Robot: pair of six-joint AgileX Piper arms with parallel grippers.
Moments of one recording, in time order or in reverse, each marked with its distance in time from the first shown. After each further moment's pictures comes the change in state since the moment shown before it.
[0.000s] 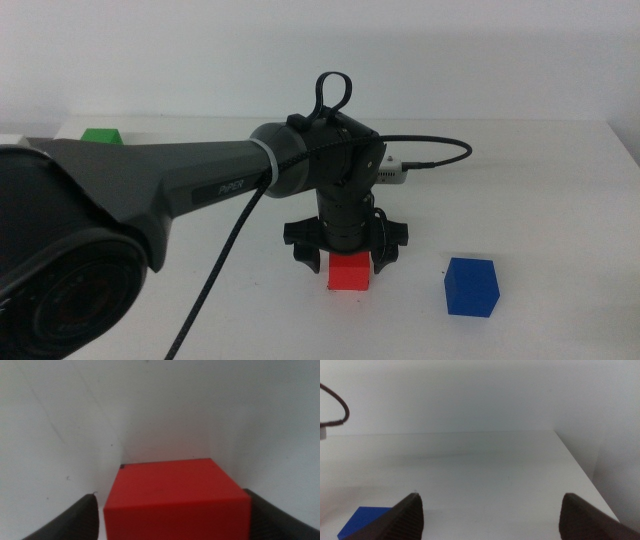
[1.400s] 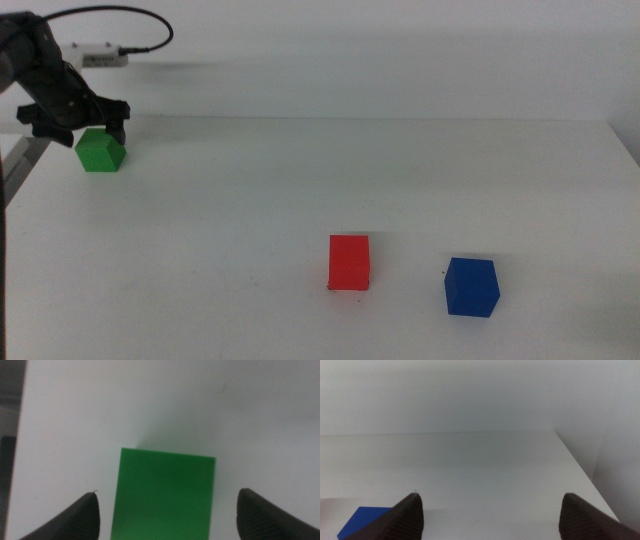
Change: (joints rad) left arm 0.878 0.204 -0.449 -0.066 0.000 0.747; right arm 0.000 0.000 0.000 0.000 0.000 0.000
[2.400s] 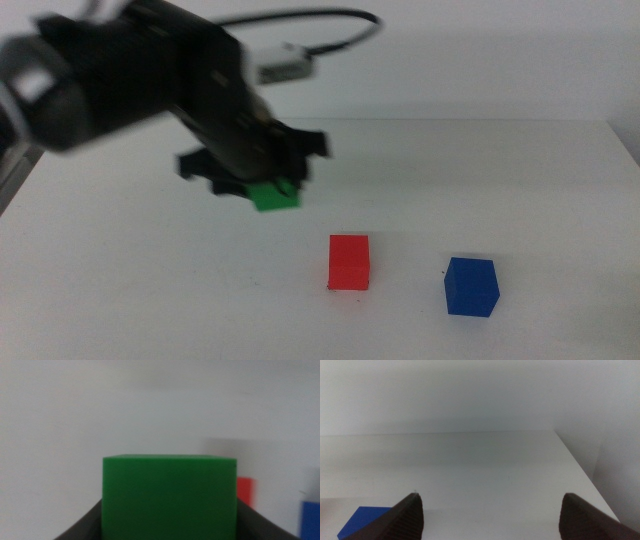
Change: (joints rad) left arm -0.725 -0.688 0.718 0.152 -0.074 -0.776; right arm 0.000 0.000 0.000 0.000 0.000 0.000
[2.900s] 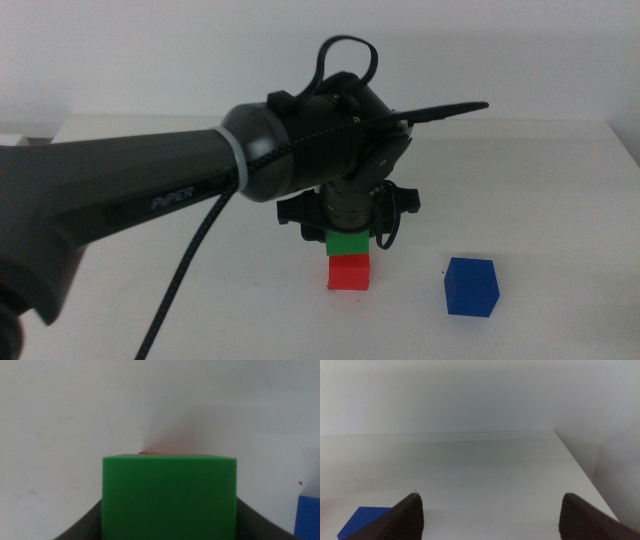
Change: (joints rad) left arm -0.263 0.272 -0.190 0.183 0.099 -0.333; right arm 0.000 0.000 0.000 0.000 0.000 0.000
